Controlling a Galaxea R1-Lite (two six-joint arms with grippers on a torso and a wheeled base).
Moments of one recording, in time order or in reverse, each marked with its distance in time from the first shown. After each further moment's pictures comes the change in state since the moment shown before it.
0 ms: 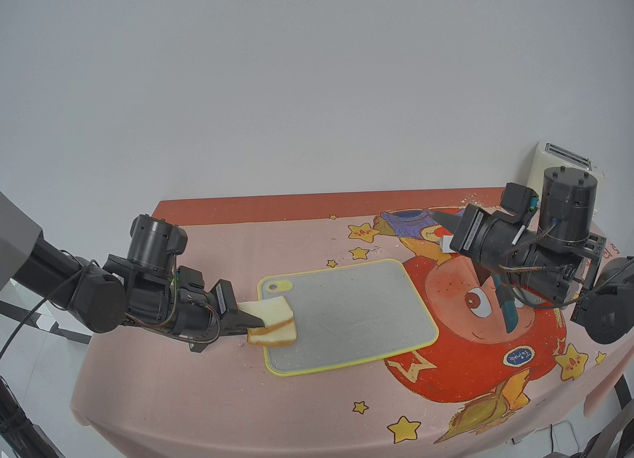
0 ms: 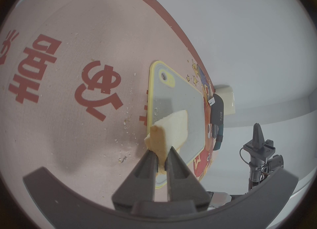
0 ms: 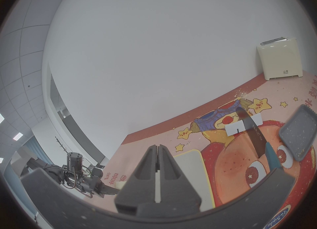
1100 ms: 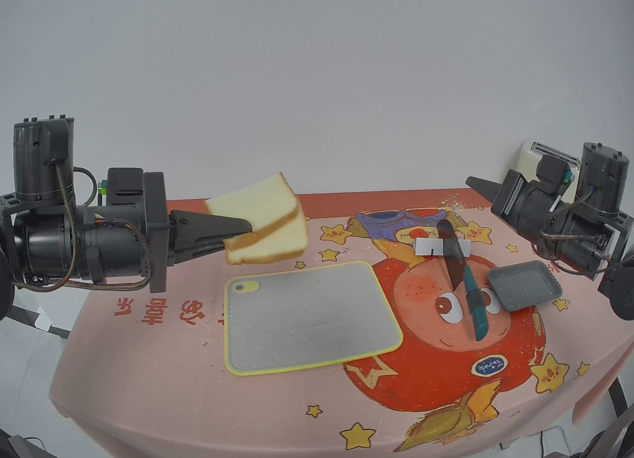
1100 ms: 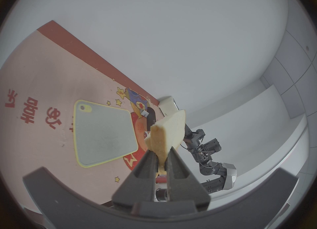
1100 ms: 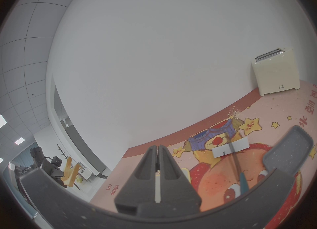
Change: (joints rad) left arm -0.091 -0.395 -0.083 -0.001 -0.079 -0.099; right arm -0.142 -0.084 -0.024 0.020 0.129 0.000
